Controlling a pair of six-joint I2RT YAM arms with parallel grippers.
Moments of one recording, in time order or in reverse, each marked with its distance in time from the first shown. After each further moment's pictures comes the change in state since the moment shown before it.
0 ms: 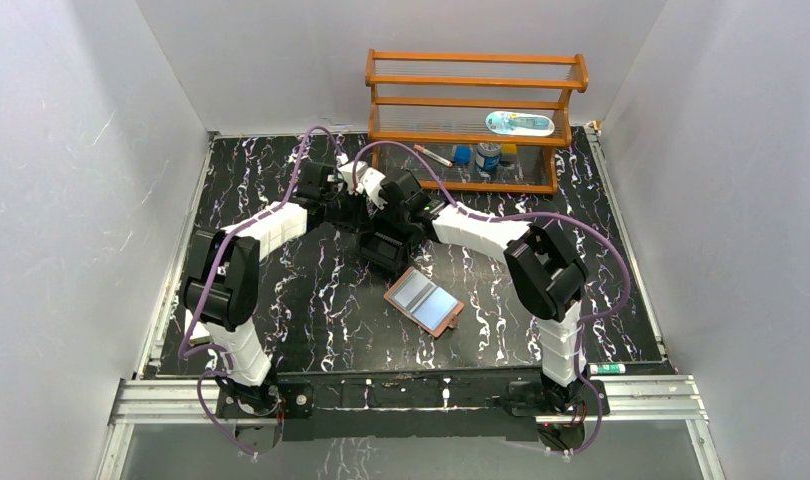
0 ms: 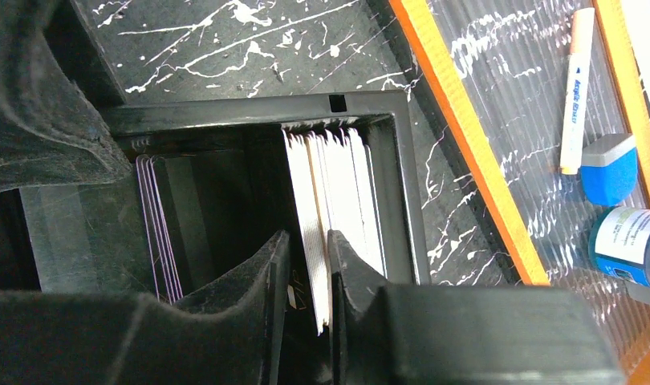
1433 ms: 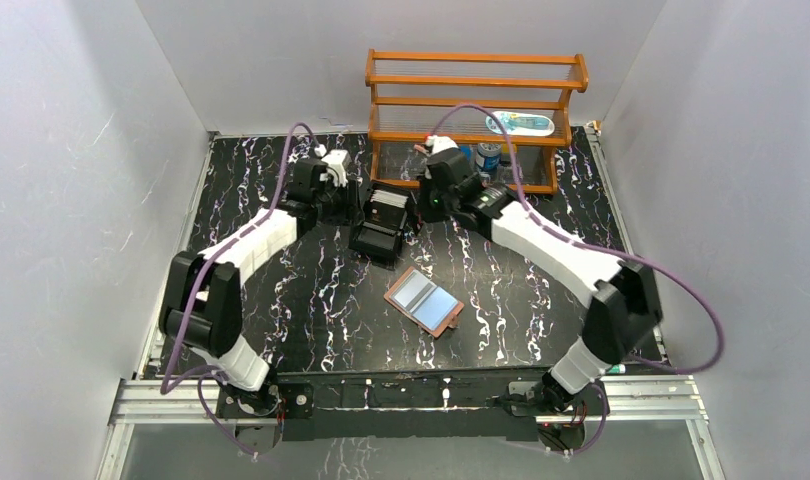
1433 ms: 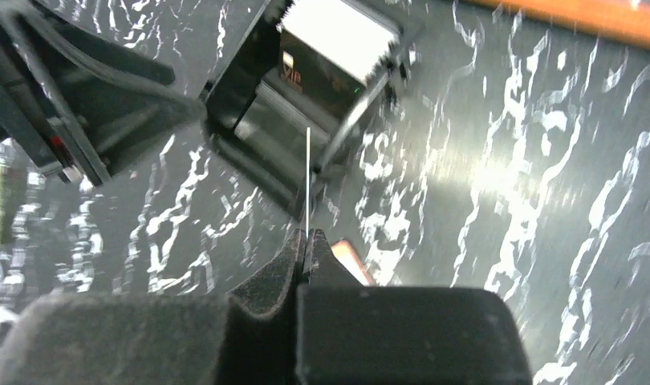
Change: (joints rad) left arm -0.014 -0.146 -0.058 -0.014 -0.306 -0.125; right arm -0.064 -0.341 -0.041 -0.238 -0.108 0.726
